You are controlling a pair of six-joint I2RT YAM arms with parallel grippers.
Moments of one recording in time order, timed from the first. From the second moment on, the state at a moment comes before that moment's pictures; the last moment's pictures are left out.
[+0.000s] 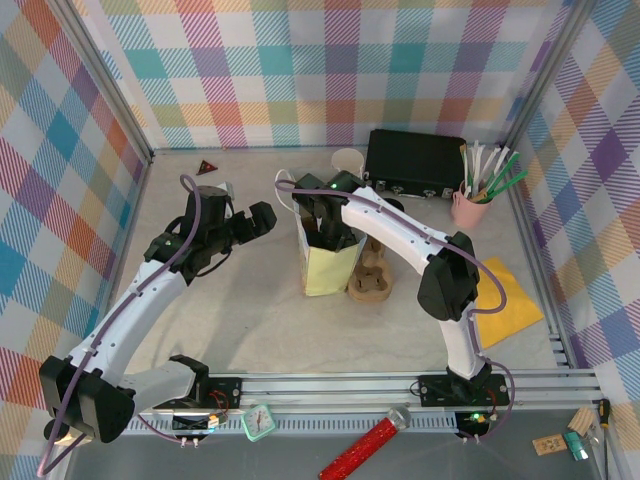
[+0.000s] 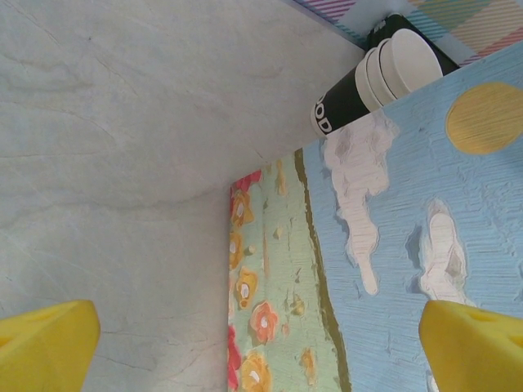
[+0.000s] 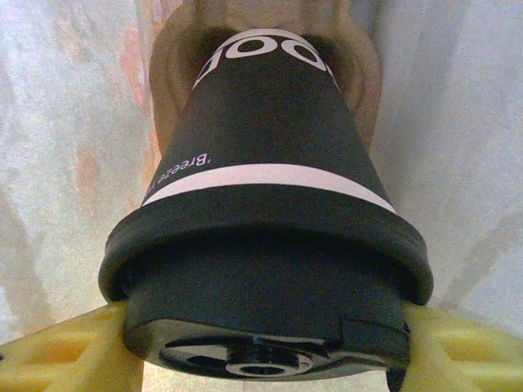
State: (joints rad) left arm -0.37 1.12 1.06 -0.60 0.03 -0.68; right arm 0.82 2.05 1.99 -1.45 -0.08 0.60
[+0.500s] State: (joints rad) left arm -0.37 1.12 1.06 -0.60 0.04 -0.68; right arm 0.82 2.05 1.99 -1.45 -0.08 0.60
